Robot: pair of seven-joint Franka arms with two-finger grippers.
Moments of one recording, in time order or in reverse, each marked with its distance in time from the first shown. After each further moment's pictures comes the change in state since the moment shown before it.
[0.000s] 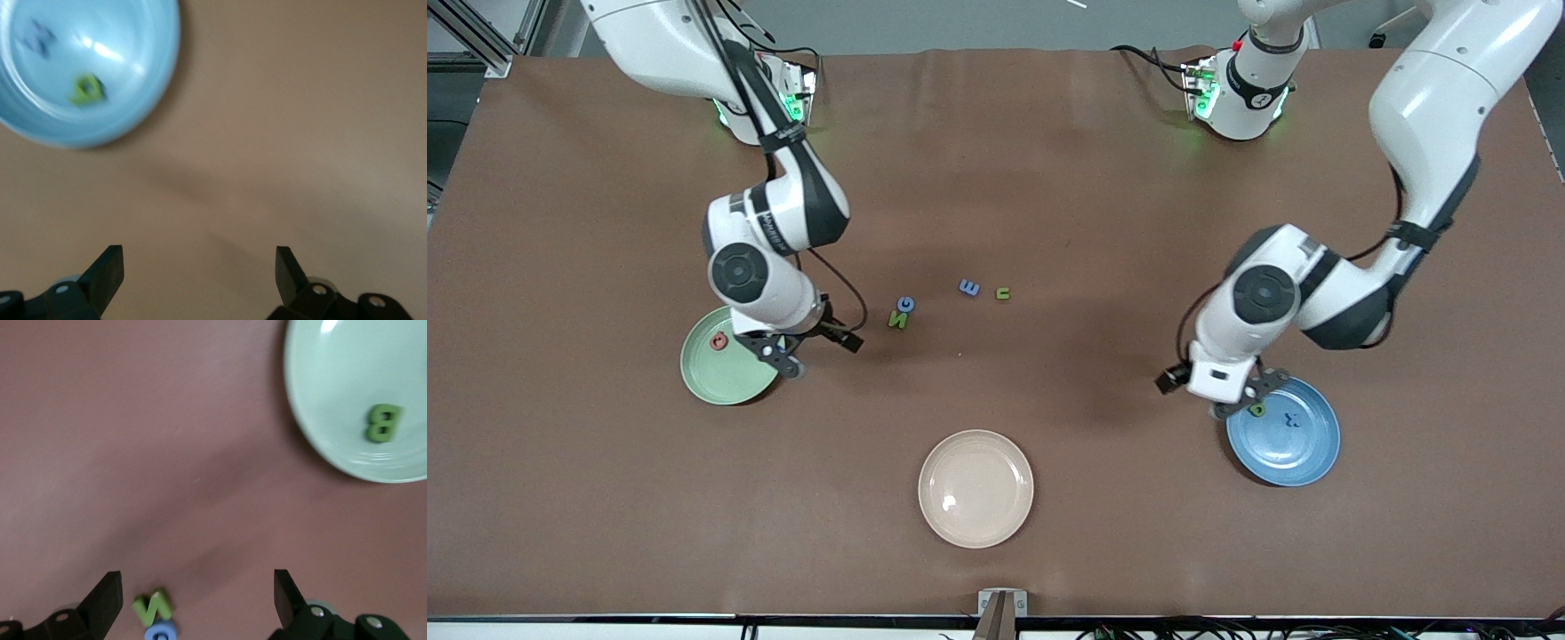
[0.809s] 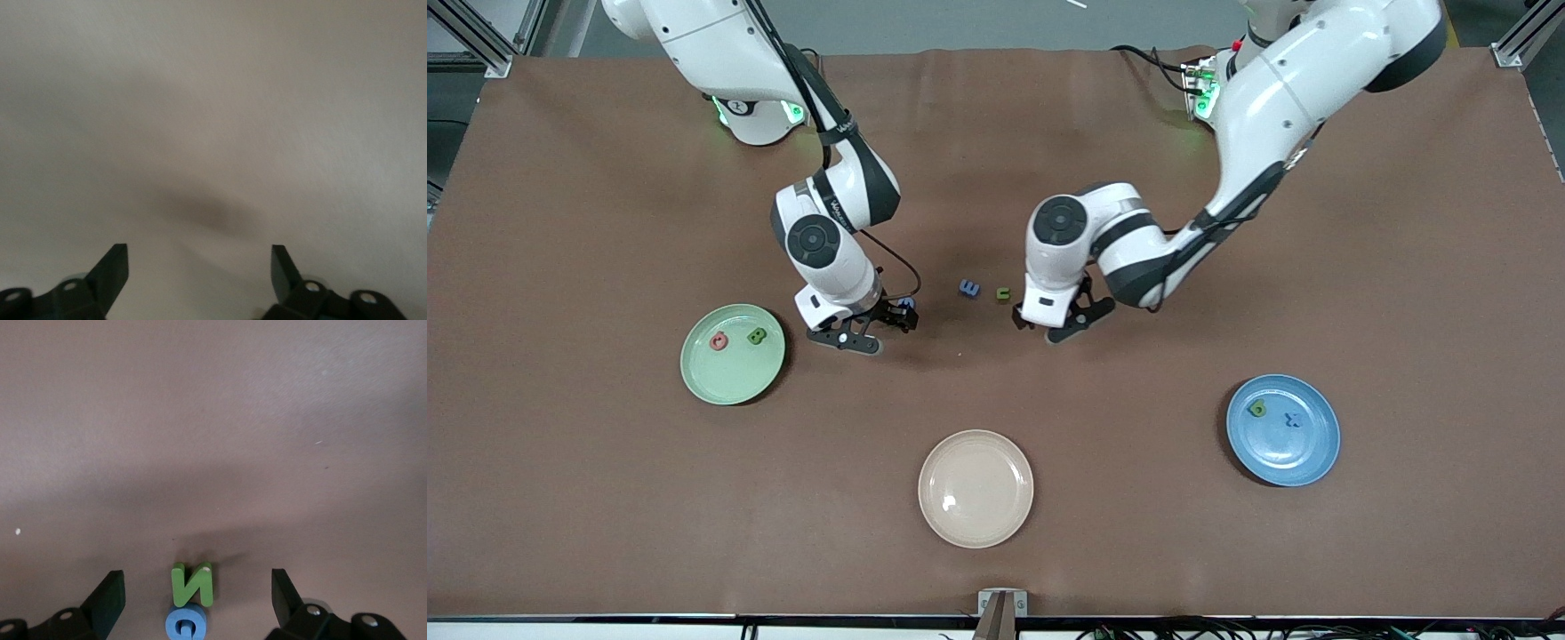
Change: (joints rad) left arm -0.482 0.108 0.134 0.048 0.000 0.094 -0.406; right arm 0.109 0.066 0.026 -0.100 0.005 0.282 -0.201
